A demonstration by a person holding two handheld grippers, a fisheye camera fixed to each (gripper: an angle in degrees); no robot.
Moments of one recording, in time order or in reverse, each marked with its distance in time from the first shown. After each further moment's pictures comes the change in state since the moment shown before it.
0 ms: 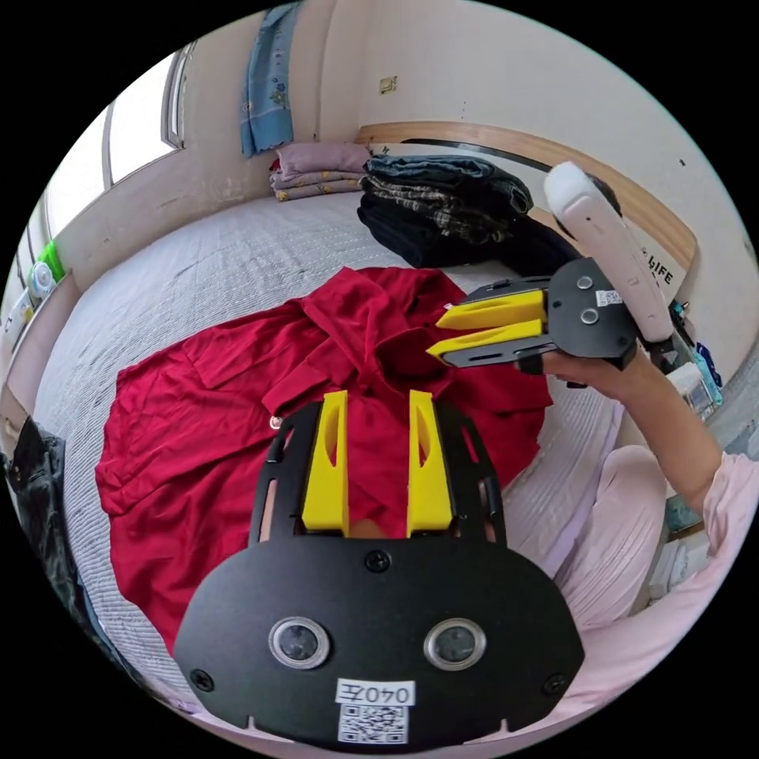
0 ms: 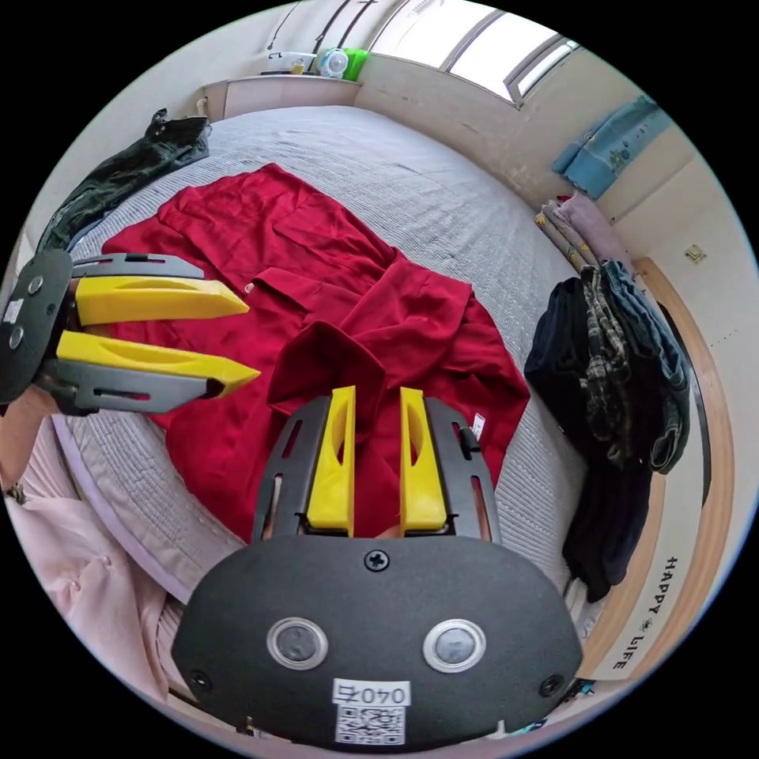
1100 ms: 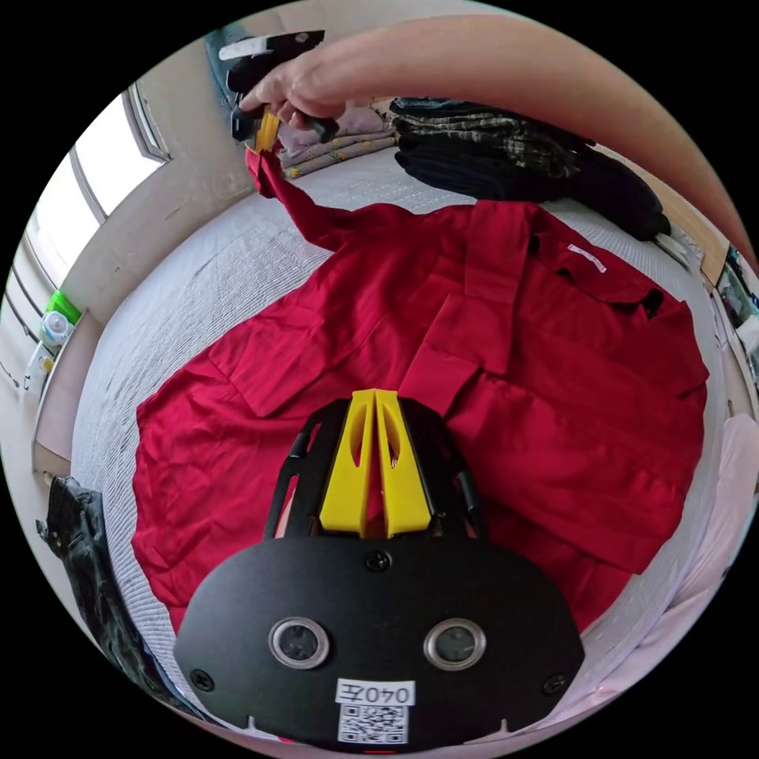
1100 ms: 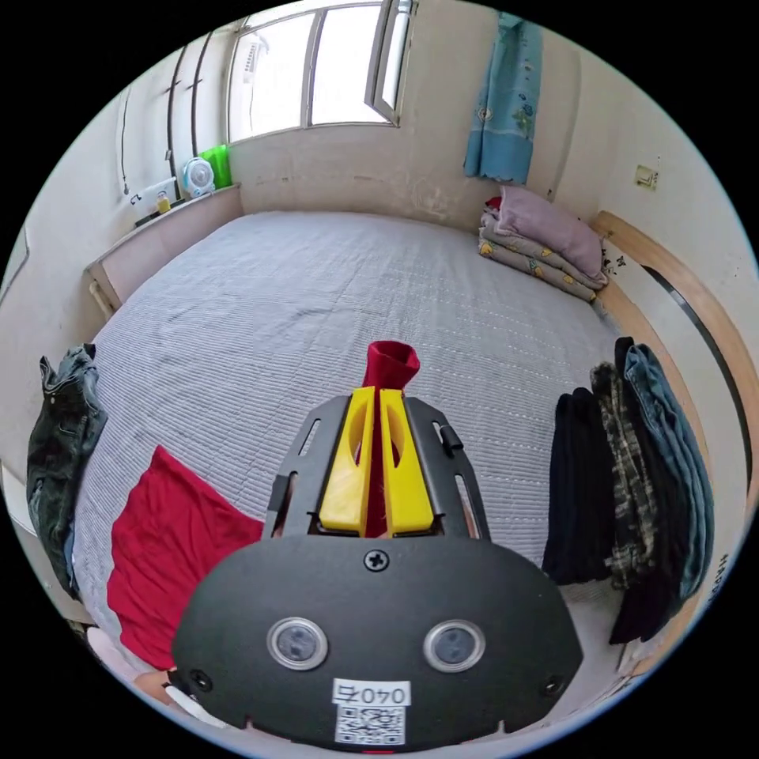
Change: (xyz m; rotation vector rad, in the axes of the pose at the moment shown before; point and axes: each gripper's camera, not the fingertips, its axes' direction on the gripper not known) left arm -0.073 -0.039 0.166 -0.084 -0.192 0.129; right arm 0.114 -0.339 0.025 0.229 -0.054 0.424
